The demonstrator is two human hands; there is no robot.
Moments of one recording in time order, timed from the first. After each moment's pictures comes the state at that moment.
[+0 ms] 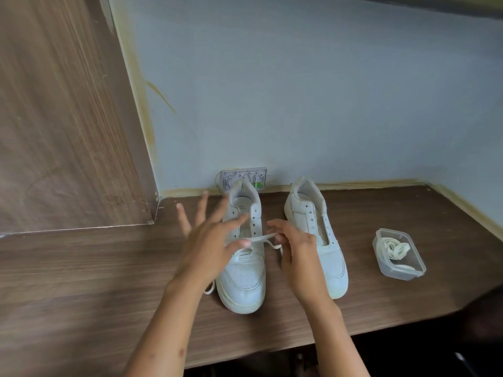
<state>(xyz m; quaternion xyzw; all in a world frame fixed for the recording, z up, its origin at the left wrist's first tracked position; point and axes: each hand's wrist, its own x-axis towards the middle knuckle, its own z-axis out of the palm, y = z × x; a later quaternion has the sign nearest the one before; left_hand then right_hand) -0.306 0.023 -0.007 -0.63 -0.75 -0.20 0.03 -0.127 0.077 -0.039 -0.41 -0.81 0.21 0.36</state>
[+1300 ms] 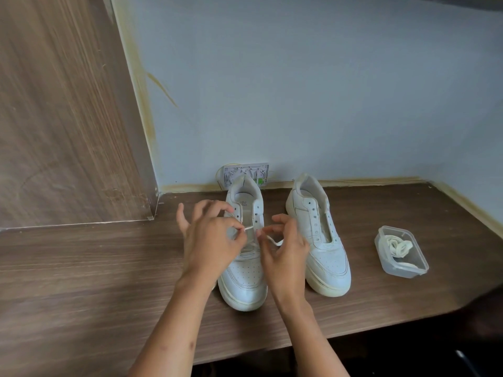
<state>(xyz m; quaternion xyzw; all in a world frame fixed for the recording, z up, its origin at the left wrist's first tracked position) -0.304 0.034 -0.027 -0.57 -0.75 -0.33 0.08 -0.166 0.060 -0.049 -0.47 -0.71 0.24 0.47</state>
